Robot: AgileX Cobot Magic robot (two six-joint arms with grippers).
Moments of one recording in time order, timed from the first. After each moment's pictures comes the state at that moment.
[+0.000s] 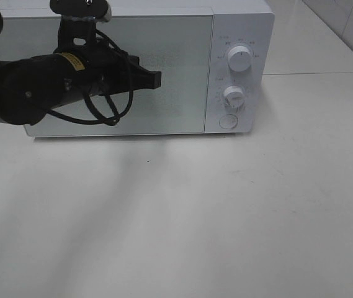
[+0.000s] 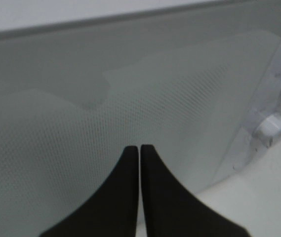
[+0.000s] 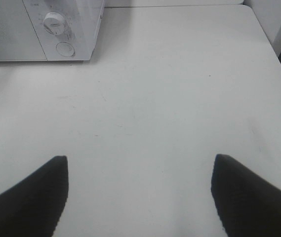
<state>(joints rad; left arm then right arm) -0.62 1.82 -0.94 -0.26 -0.45 0.13 0.11 0.00 -0.51 -0.07 1.05 0.09</state>
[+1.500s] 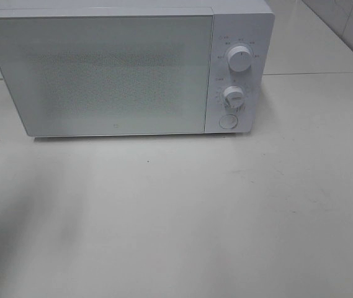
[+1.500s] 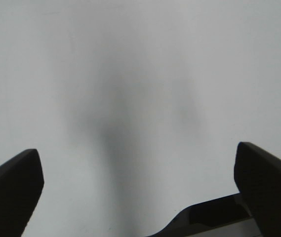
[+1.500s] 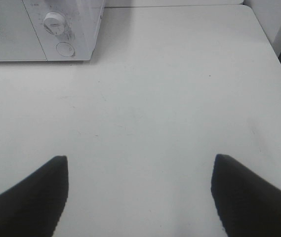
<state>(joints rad) -0.17 1.23 -0.86 -0.19 0.89 0.09 0.11 0.00 -0.51 -0.07 1.05 0.09</state>
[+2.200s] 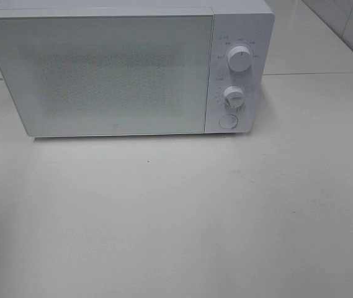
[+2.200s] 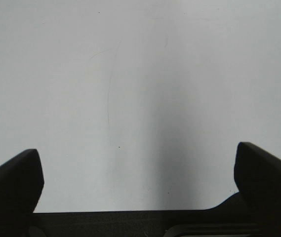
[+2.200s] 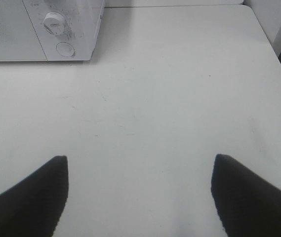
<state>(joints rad) -0.02 0.70 -0.72 0.00 1.05 0.00 0.11 0.00 -0.51 -0.07 1.05 0.09</state>
